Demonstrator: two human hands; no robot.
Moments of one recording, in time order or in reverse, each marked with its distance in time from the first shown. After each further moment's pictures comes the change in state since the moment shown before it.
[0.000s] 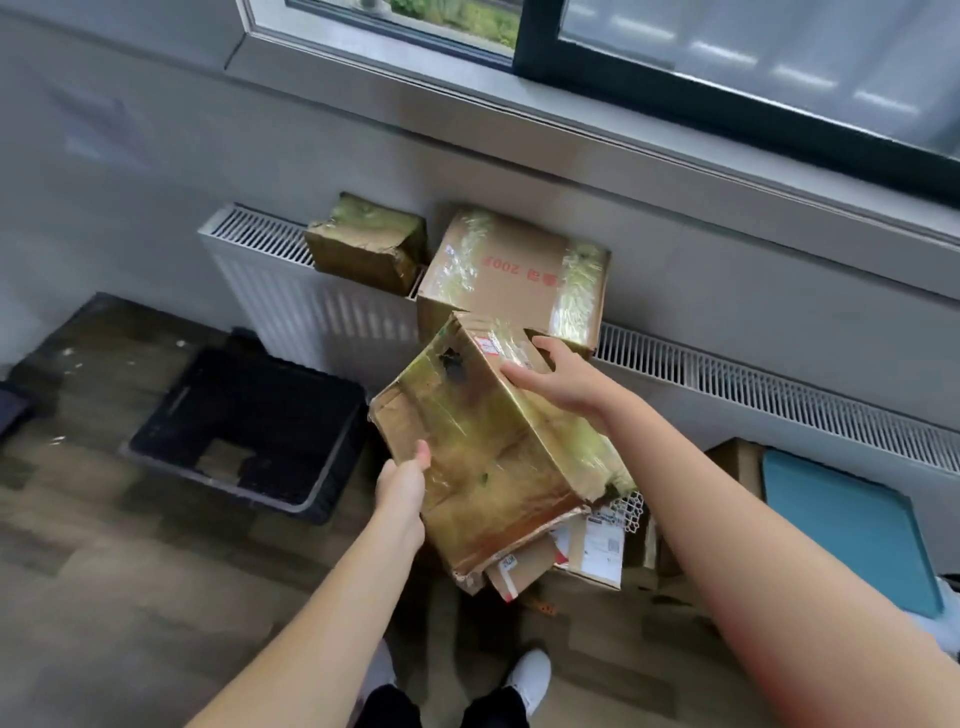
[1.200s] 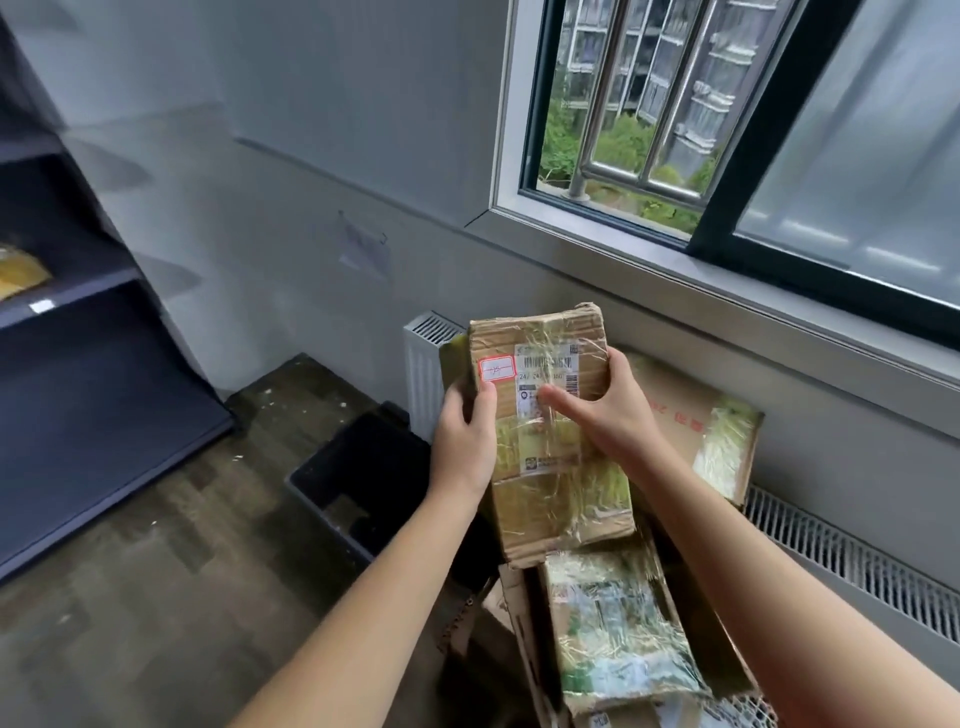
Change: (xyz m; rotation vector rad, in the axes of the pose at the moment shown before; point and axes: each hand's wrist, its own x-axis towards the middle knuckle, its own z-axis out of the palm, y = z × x) left_hand -0.127 0.136 -0.076 -0.012 0.090 0.916; right_hand -0.015 -0.151 0.061 0.165 0.205 -0.577
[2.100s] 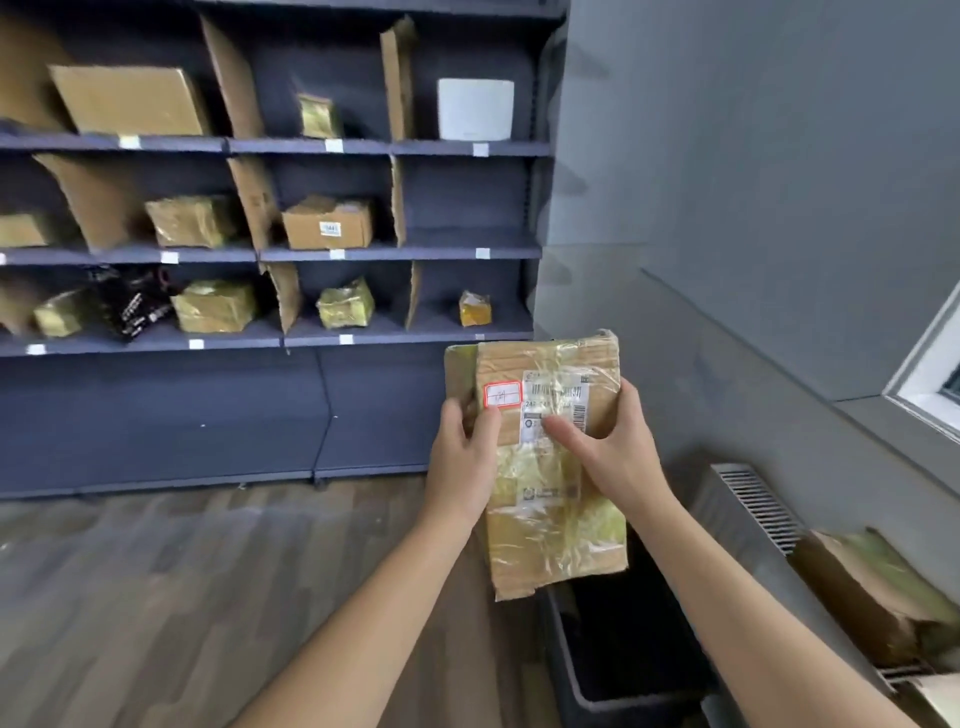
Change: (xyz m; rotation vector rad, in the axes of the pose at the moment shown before) left_hand -0.126 0.087 -0.201 0.094 0.826 0.165; right_hand -0.076 -0.179 0.177 0.324 -0.653 -0.469
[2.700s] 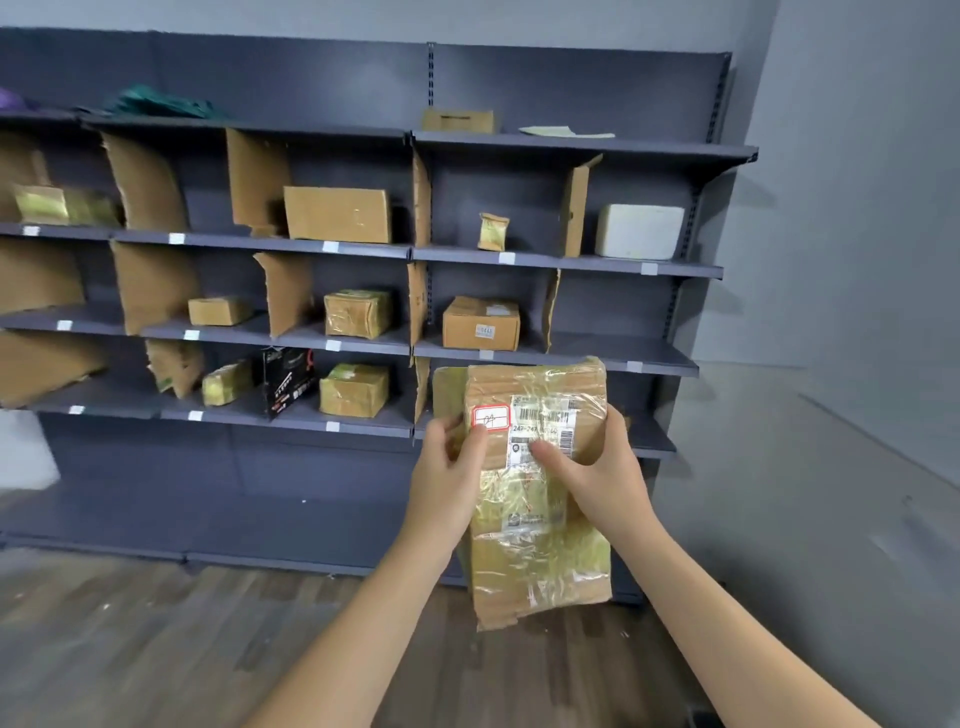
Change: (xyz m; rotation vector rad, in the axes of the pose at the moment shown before) left_hand 0.168 0.014 -0.305 -0.073 0.174 0.102; right_hand 0.095 -0.131 0.324 0.044 -0.169 -0.163
